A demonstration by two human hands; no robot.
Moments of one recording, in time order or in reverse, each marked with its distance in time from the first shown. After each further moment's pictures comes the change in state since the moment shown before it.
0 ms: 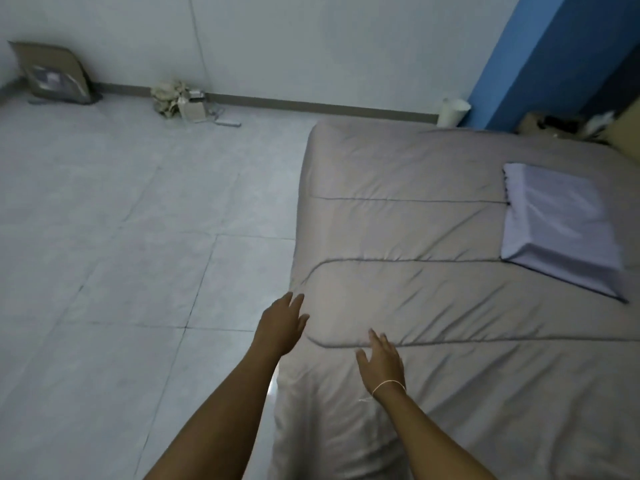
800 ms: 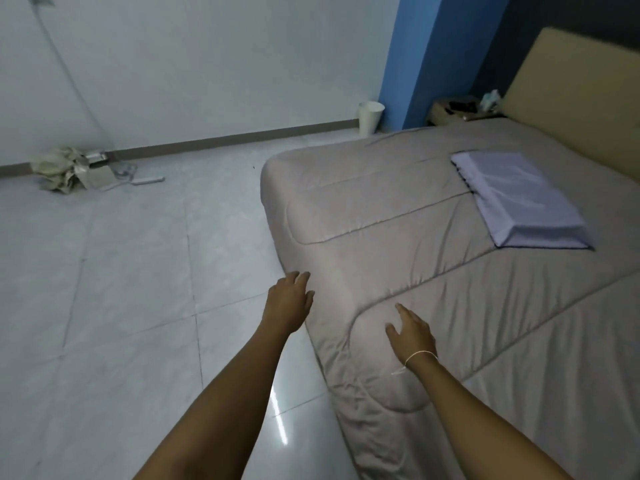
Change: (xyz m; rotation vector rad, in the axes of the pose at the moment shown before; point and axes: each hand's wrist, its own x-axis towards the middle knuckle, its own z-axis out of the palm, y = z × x) left_hand 0.255 -0.171 -0.161 0.034 0.041 0.421; right_hand 0.149 -0.226 -0.012 0.142 0.329 0.282
